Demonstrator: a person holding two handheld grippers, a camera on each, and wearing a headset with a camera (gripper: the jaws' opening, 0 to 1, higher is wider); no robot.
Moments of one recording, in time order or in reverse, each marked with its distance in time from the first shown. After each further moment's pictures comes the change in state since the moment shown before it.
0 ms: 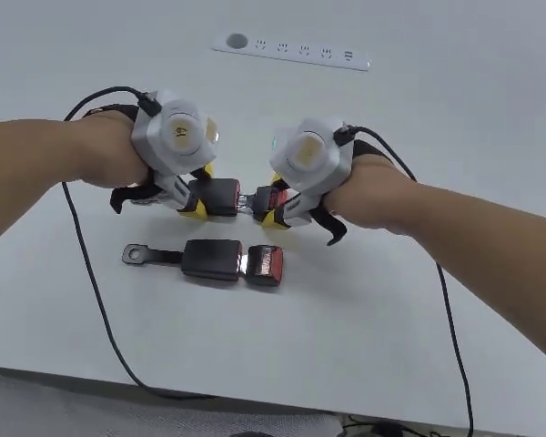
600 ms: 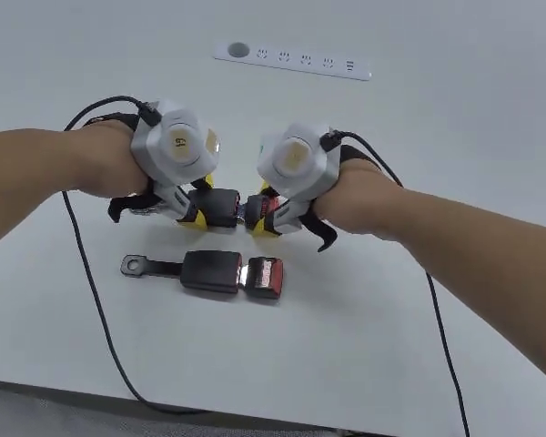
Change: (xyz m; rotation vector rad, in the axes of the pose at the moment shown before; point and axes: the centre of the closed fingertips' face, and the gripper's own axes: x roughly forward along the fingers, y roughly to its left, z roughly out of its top) left arm -0.003 -0.004 0.004 0.012 -0.001 -0.024; right arm 0.012 -0.003 0.015 -0.026 0.012 0.032
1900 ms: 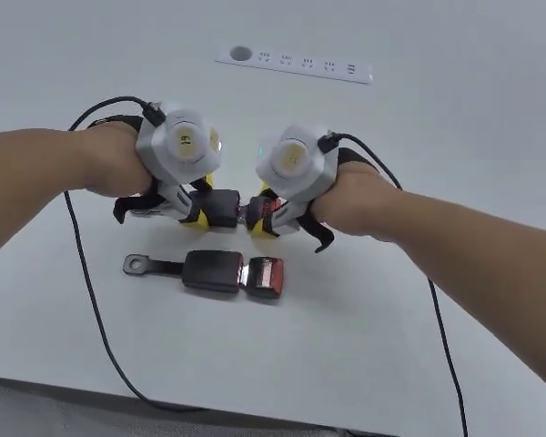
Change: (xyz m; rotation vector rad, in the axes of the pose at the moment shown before) left arm 0.009 0.011 -0.015 -0.055 0.004 0.010; right arm -0.002 0.005 -0.004 0.013 -0.006 -0.006
